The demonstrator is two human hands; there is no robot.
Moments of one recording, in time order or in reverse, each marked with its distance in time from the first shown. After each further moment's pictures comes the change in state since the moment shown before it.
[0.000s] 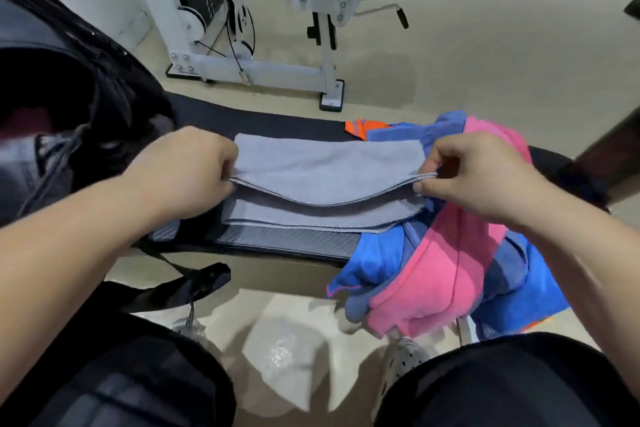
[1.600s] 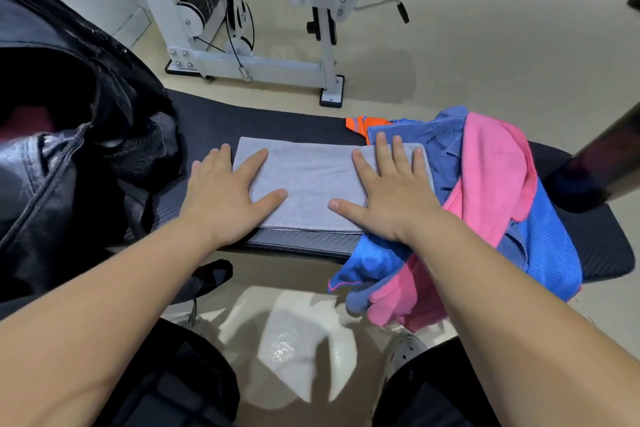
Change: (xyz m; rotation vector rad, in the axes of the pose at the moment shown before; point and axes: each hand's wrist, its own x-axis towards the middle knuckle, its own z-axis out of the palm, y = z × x) left_hand 0.001 0.018 0.082 -0.136 -0.086 -0.239; right_hand 0.028 -0.016 0.106 -0.521 -0.188 0.016
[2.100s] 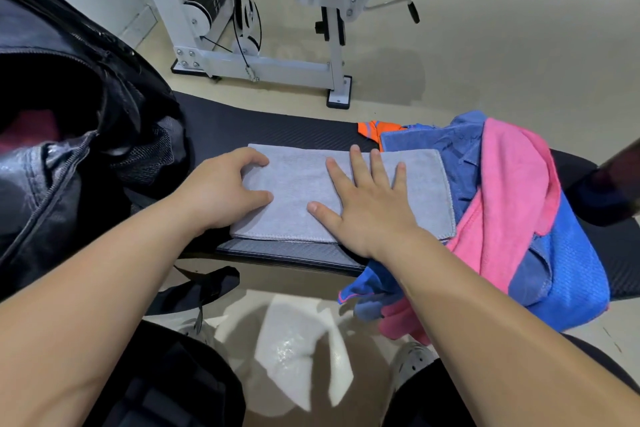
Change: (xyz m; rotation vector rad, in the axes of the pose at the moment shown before) left_hand 0.013 -0.007 -0.038 -0.406 -0.075 -0.089; right_hand 0.013 -0.049 0.008 0.075 0.000 -0.030
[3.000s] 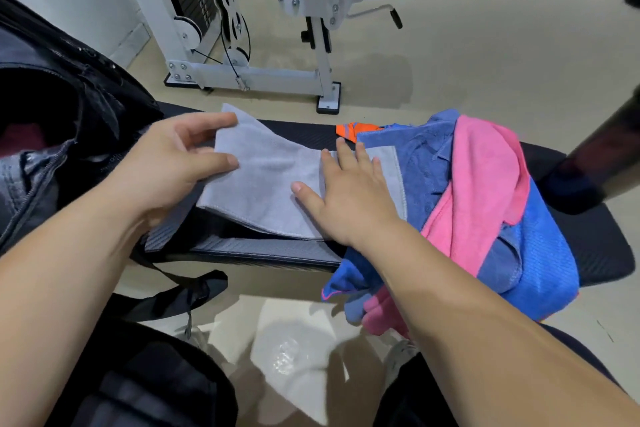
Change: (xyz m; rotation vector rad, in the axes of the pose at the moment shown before) left_hand -0.029 0.035 -0.039 -0.761 0.051 0.058; right_hand -0.012 0.004 -0.024 0.249 0.119 0.031
